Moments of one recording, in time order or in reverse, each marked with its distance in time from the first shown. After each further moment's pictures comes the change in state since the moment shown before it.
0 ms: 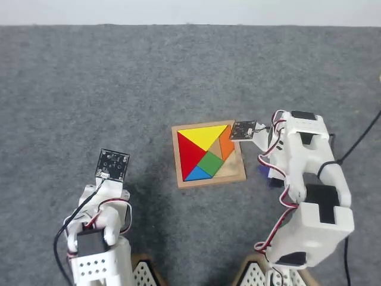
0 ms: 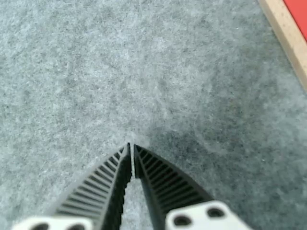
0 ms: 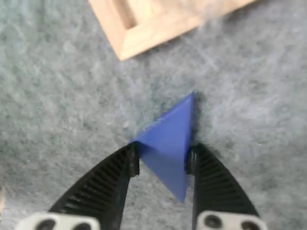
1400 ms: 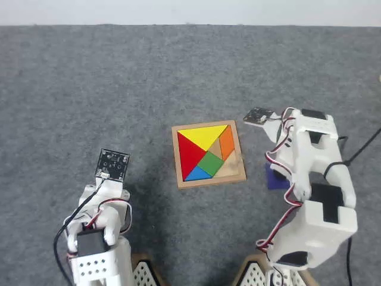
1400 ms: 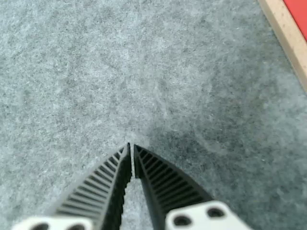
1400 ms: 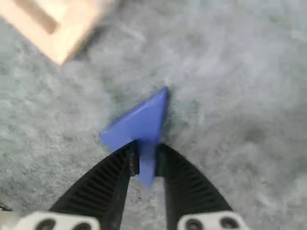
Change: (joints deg) left arm 0.0 0.0 0.0 0.0 0.0; right arm 3.6 -0.7 -2.2 -0.6 -18.4
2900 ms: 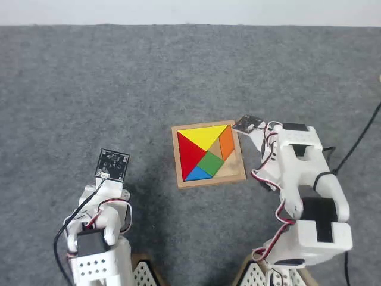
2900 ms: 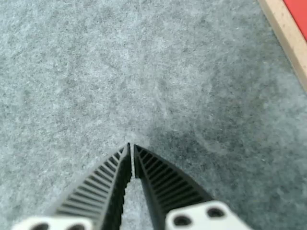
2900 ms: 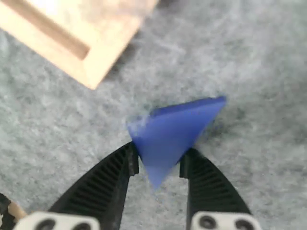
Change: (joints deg) left arm 0.0 0.0 0.0 0.0 0.0; right arm -7.6 -7.3 12.6 -6.3 -12.0
